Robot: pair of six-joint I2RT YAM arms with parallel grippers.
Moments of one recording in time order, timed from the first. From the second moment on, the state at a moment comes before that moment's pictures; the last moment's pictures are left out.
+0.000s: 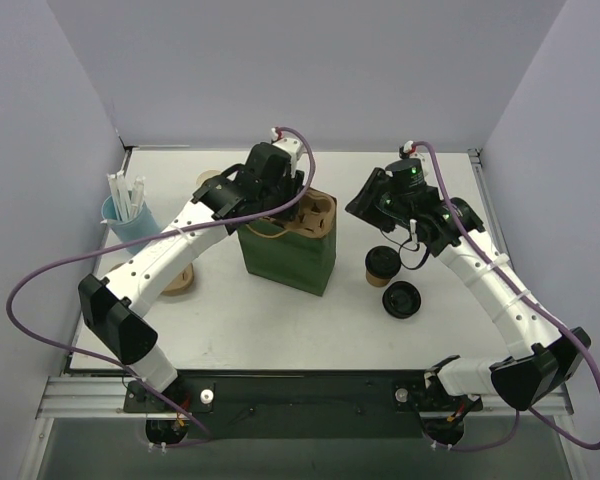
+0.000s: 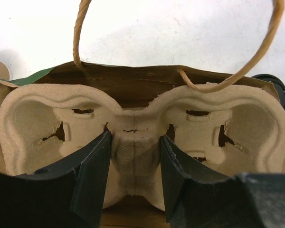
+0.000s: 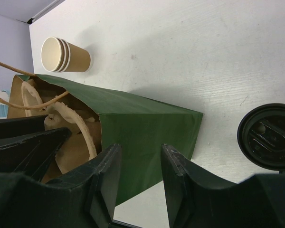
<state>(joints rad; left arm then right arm) -0.72 1.63 1.72 -0.78 -0.19 -0.30 0.51 1.31 1.39 -0.73 0.11 0.81</state>
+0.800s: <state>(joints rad) -0.78 1.73 1.77 -0.88 -0.32 -0.29 0.51 1.32 1.42 -0.73 0.11 0.80</state>
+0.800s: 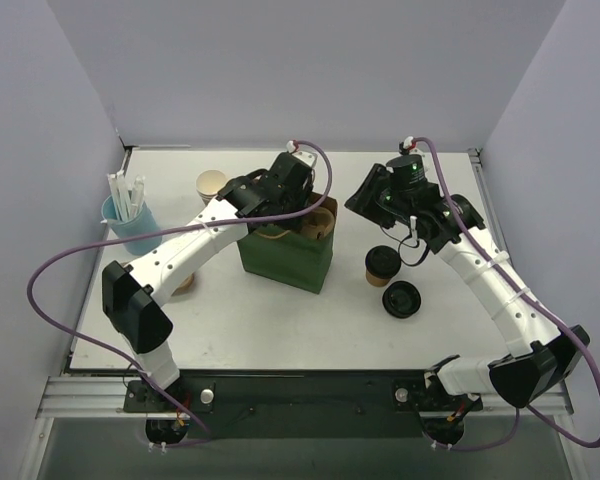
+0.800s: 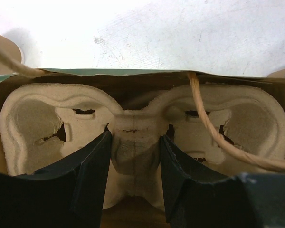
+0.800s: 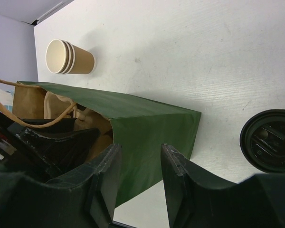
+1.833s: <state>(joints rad) -0.79 1.77 1.73 -0.87 -0.35 -0.31 0.48 1.32 1.42 -0.73 0.11 0.78</state>
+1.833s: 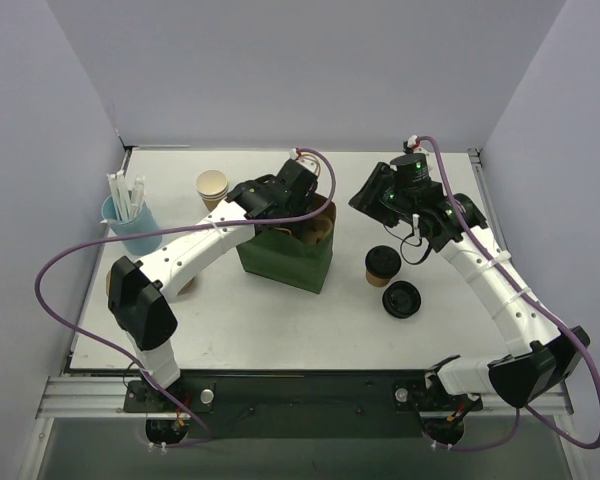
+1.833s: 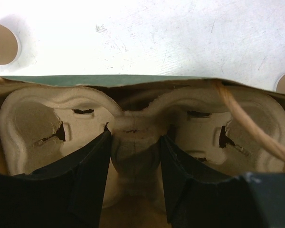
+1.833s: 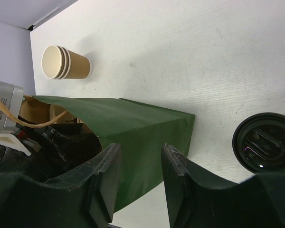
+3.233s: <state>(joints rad) -0.79 1.78 1.97 -1.06 -0.37 -0.36 0.50 1.32 1.40 -0.73 0.11 0.79</state>
